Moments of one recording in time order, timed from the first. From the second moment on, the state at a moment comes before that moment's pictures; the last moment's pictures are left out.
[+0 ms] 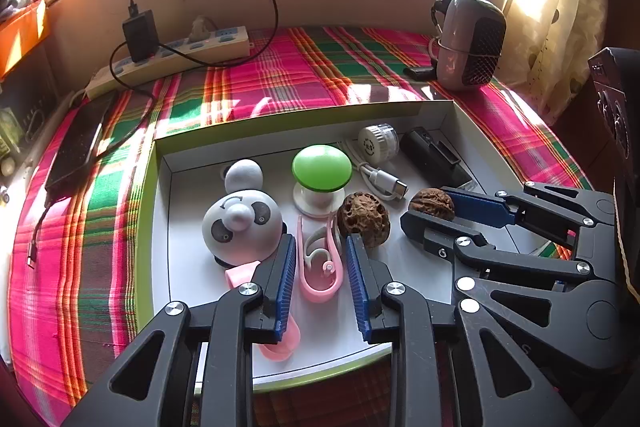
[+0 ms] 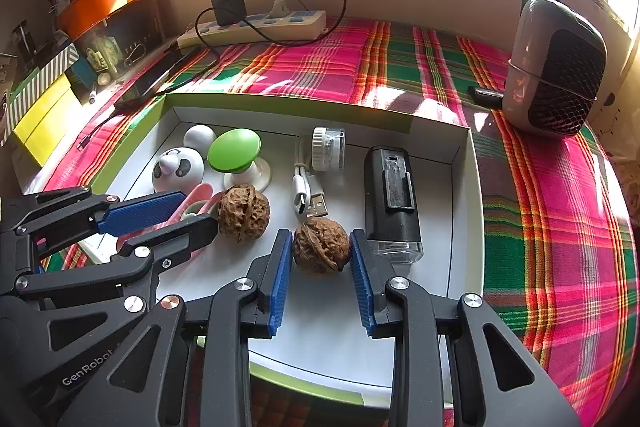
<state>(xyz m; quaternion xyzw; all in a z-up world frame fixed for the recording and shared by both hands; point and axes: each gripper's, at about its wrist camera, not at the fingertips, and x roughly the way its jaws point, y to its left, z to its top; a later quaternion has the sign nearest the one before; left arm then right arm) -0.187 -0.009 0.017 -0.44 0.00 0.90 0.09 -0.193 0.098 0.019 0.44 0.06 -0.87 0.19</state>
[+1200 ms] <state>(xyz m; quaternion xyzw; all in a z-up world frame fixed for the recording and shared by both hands) -0.170 -0.016 0.026 -0.43 -0.01 0.90 0.05 -0.179 0.103 0.028 0.43 0.05 -0.88 0.16</state>
